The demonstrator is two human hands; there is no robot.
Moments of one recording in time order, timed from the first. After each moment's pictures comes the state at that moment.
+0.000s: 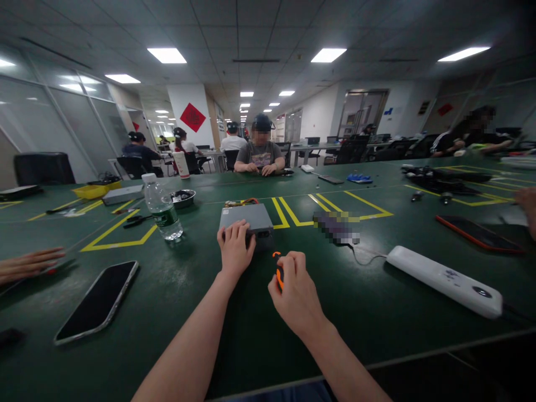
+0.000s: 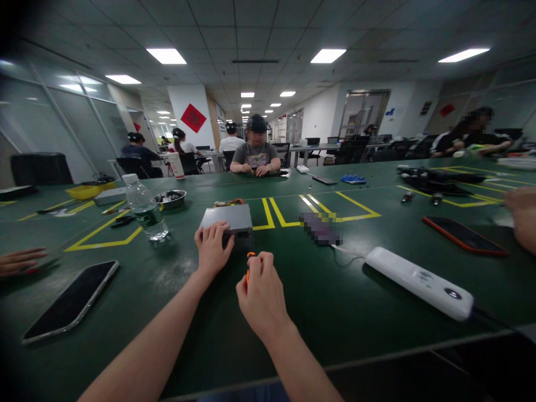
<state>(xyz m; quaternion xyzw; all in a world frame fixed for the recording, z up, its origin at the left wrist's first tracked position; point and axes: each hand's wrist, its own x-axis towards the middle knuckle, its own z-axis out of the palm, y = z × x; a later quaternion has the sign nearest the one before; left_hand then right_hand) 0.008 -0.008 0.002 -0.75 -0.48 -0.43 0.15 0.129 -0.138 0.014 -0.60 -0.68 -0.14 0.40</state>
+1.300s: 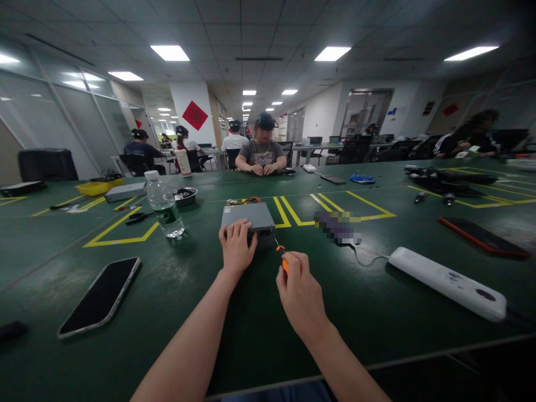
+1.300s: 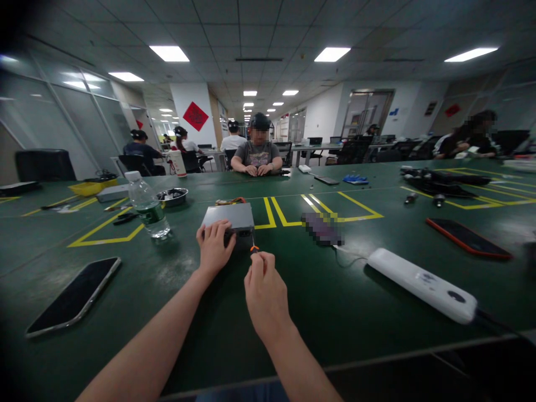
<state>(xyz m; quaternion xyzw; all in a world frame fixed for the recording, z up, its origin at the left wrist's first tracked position) 0.008 -0.008 0.002 -0.75 -0.48 -0.42 0.15 0.128 -0.137 0.012 -0.61 -0.66 -0.20 0.40</state>
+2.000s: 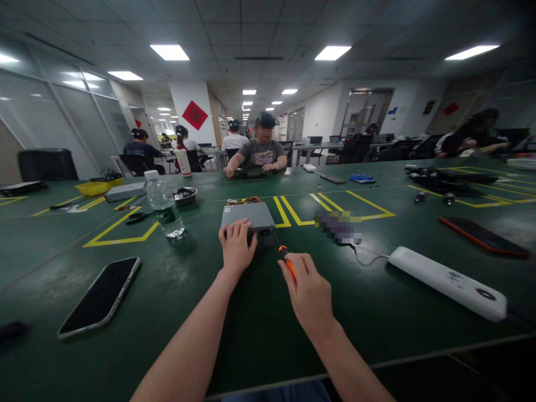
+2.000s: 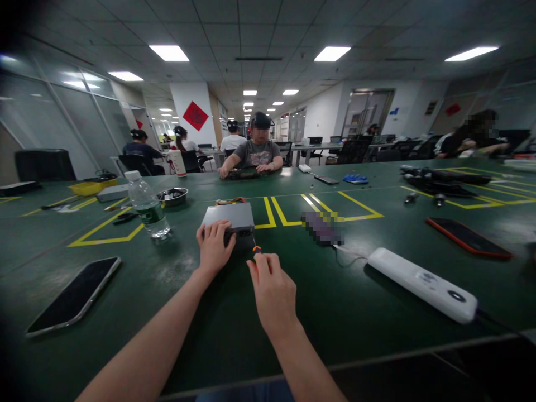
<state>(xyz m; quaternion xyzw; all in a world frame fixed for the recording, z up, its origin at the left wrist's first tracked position) 0.008 -0.007 0.001 -0.75 -0.47 -0.43 0.15 0.139 -0.139 0.015 -0.61 -0.66 -0.20 0.40</state>
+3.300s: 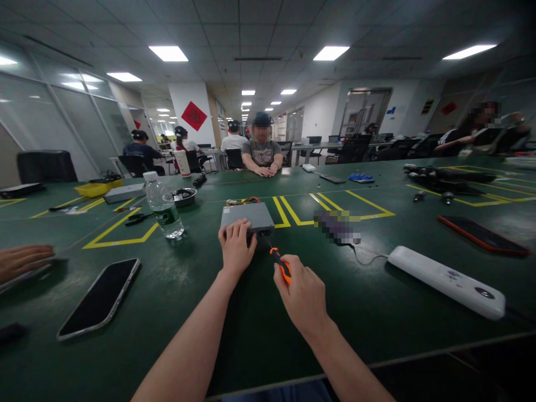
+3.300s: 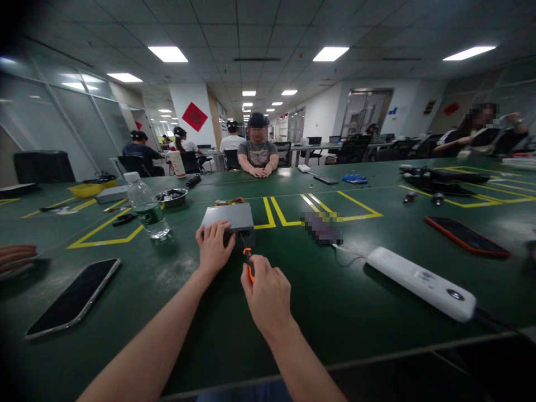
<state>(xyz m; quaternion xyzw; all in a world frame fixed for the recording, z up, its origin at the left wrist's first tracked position) 0.008 -0.008 0.002 -0.75 -0.48 -0.43 0.14 0.131 -0.140 0.016 -0.60 -0.67 -0.18 0.40</state>
